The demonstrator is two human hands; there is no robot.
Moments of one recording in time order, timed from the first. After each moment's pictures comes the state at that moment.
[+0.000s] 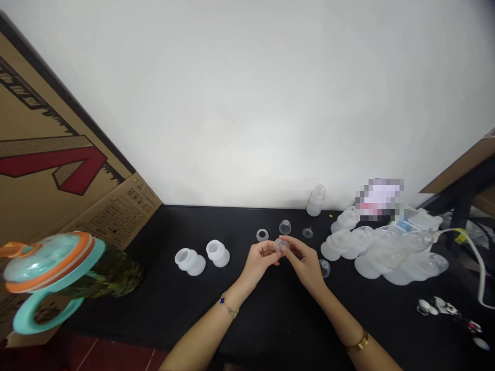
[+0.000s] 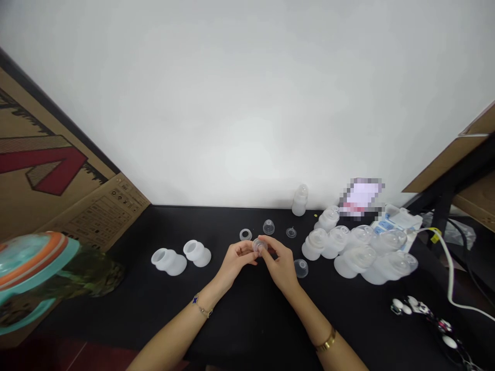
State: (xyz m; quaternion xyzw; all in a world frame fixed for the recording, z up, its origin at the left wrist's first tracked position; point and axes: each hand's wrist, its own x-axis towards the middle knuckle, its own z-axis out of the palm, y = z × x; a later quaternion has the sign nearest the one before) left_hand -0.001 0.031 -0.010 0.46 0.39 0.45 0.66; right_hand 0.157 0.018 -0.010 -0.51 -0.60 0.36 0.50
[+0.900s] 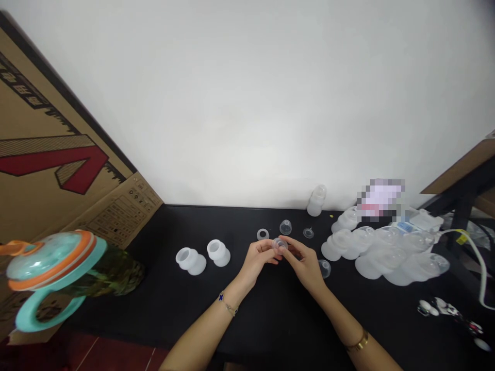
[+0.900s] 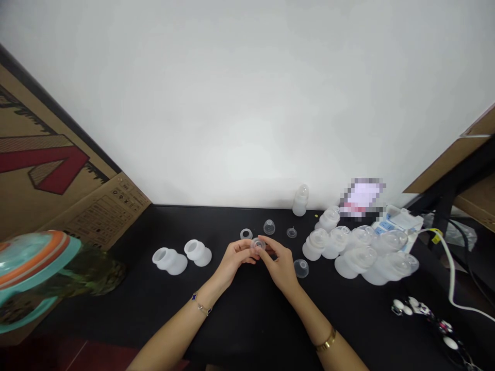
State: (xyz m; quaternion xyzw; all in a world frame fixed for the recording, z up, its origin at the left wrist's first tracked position) left_hand -0.005 0.036 -0.012 0.43 0.39 0.44 0.68; right_hand 0.154 0.018 -0.005 -0.51 -0.60 0.37 0.49
